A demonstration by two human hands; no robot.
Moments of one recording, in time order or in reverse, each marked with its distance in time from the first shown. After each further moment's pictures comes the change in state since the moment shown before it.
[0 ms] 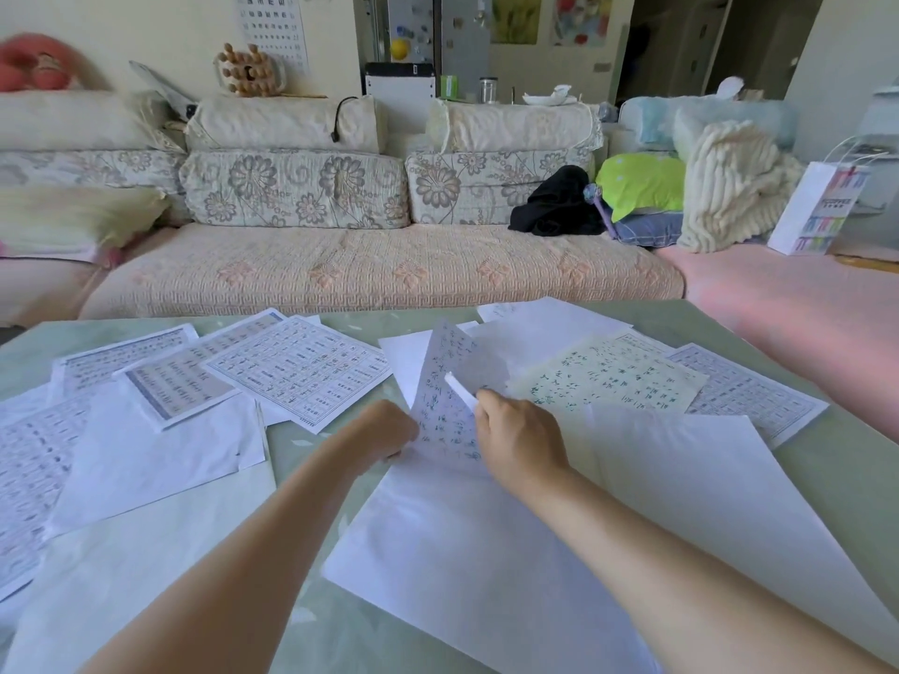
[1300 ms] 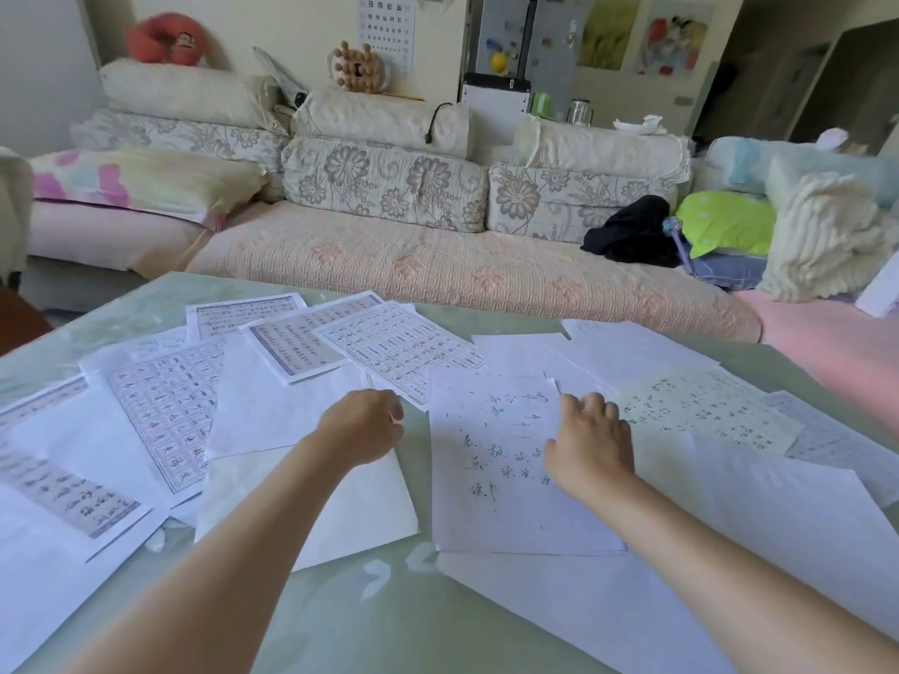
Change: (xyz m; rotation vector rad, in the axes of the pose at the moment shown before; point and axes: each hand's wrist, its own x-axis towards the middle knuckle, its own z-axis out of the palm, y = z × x) left_hand -0.044 -0.118 -0.115 0.499 0.272 0.233; right_hand 0.004 -0.068 0.012 -0.350 -0.193 0.218
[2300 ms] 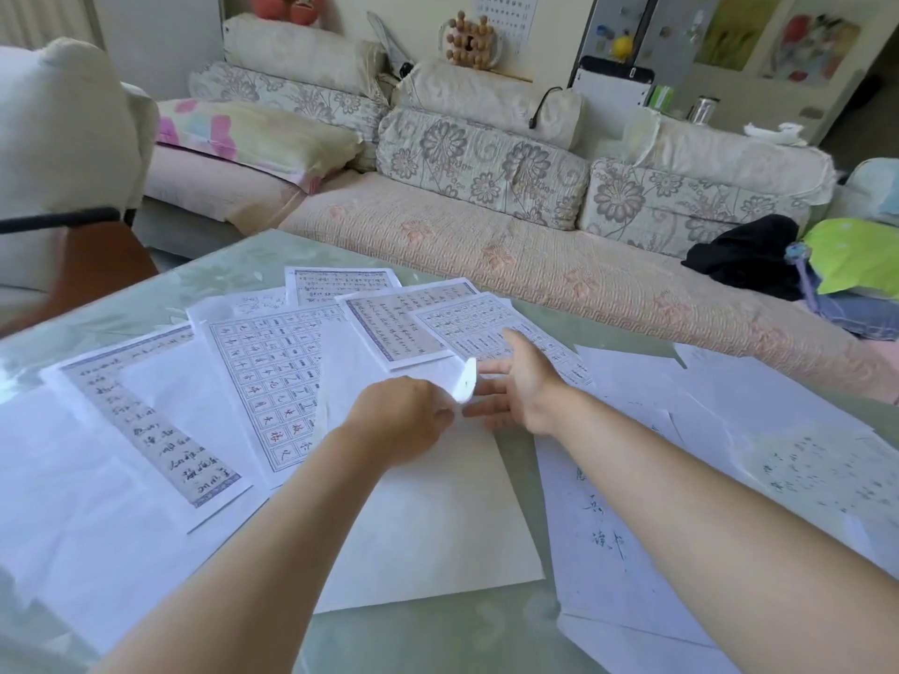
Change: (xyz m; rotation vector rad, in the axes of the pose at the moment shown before) left_hand -0.007 -0.077 -0.023 0.064 0.145 0.050; right_hand 0.082 -0.209 -0.009 1.337 -0.789 0.123
